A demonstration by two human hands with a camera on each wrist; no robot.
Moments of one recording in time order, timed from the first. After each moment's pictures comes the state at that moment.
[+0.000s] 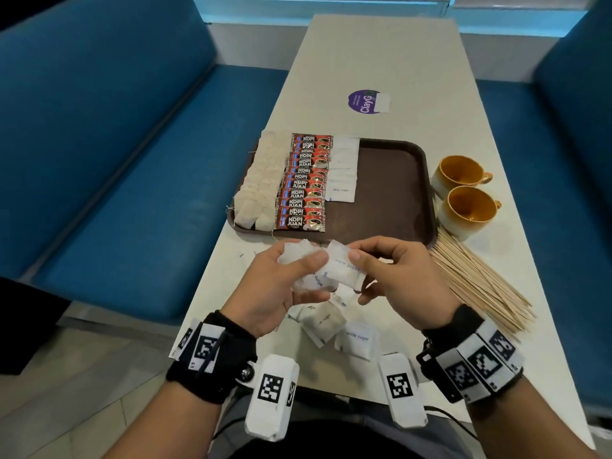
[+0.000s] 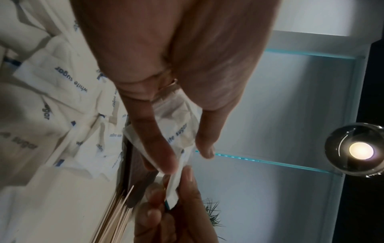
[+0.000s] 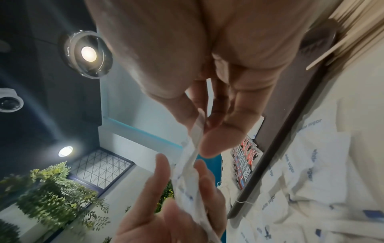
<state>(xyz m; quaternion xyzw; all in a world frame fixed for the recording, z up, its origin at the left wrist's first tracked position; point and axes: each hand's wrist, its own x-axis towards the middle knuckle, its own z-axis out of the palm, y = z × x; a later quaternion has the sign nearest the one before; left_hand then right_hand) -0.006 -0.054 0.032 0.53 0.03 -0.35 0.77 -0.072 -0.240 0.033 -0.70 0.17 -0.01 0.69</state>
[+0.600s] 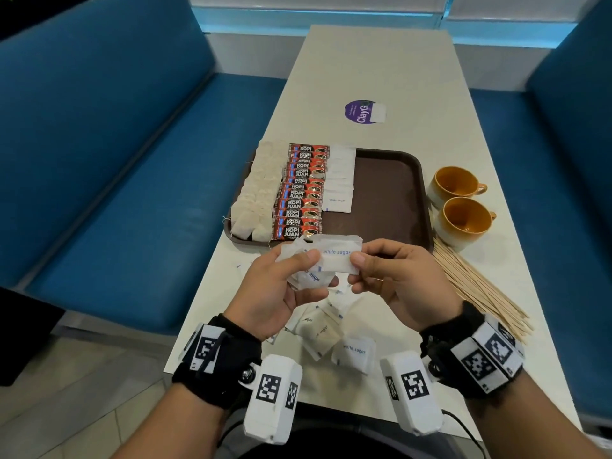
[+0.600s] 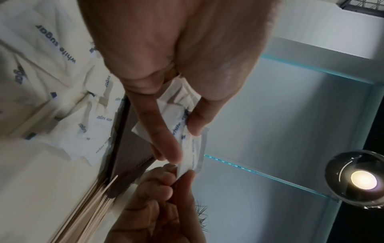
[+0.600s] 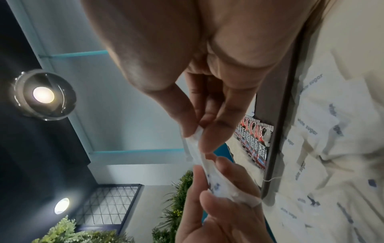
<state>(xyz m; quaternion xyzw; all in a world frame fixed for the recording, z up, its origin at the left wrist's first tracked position) 0.004 -0.063 0.037 0.50 0.04 -0.34 0.79 -0.060 -0.251 0.044 -0.54 0.18 0.02 0.82</state>
